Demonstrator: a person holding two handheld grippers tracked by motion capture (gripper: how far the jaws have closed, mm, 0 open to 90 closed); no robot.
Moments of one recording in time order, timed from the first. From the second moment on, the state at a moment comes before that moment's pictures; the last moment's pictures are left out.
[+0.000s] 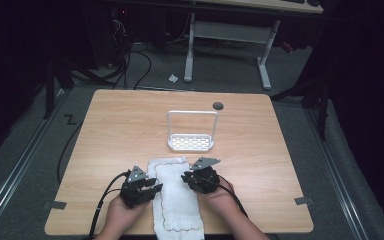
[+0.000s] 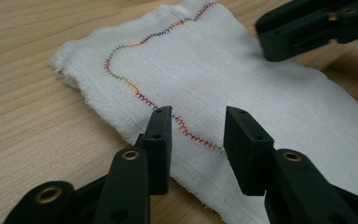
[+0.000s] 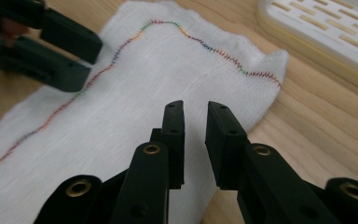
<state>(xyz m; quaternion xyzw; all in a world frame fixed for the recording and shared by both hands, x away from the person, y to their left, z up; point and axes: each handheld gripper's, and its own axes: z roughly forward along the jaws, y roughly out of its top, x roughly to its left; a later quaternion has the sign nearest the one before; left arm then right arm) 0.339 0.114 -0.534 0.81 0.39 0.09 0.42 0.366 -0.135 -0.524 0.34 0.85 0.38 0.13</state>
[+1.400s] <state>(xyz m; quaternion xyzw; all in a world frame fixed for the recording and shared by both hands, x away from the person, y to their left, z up) 0.395 0.059 -0.531 0.81 0.42 0.10 0.40 0.327 -0.232 -0.524 0.41 0.78 0.44 0.17</state>
